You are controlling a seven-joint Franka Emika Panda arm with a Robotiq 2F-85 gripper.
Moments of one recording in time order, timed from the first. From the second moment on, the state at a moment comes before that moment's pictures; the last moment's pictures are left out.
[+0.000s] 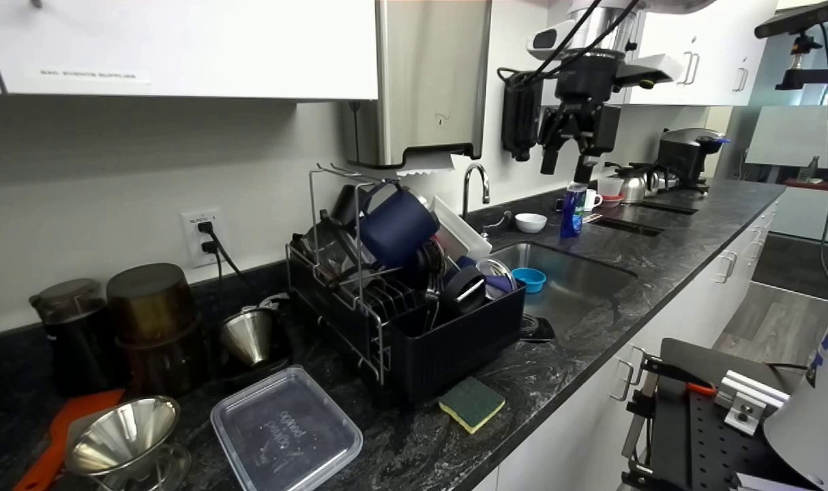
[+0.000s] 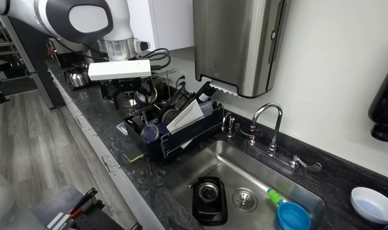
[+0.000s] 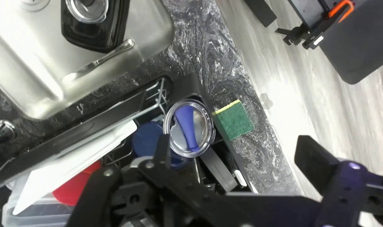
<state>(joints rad) 0.08 -0.62 -0.17 -2.56 0.01 2.02 -0.87</state>
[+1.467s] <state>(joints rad) -0.05 -0.68 -0.15 -2.71 0.07 2.14 -0.16</state>
